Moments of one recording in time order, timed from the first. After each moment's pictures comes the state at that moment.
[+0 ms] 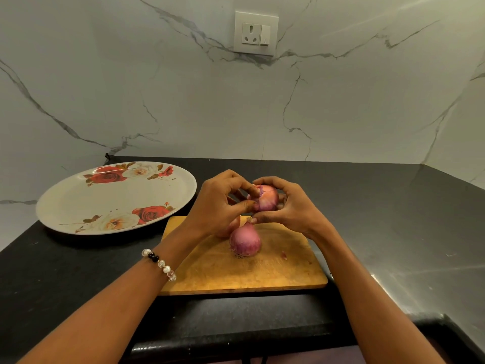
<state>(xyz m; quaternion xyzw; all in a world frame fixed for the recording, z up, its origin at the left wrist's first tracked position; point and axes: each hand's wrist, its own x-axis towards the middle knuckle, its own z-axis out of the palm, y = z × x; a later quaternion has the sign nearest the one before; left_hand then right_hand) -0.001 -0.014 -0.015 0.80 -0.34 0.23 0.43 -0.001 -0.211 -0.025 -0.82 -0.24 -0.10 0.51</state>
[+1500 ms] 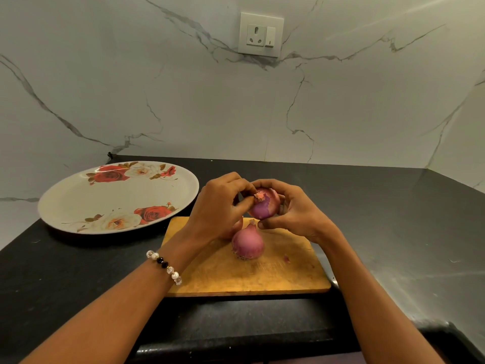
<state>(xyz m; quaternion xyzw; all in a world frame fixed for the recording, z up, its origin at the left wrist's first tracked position) 0.007 -0.015 -0.021 0.80 -0.35 0.35 0.34 -0.006 -0.208 -0.019 -0.80 -0.26 -0.04 0.53</state>
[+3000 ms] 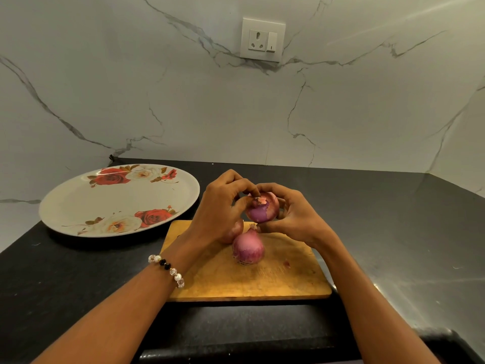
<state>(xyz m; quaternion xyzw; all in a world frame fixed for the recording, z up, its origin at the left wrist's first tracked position) 0.008 -0.021 -0.022 0.80 -0.31 0.34 0.39 -0.005 -0.205 -0.021 -0.81 -0.27 -0.08 0.51</state>
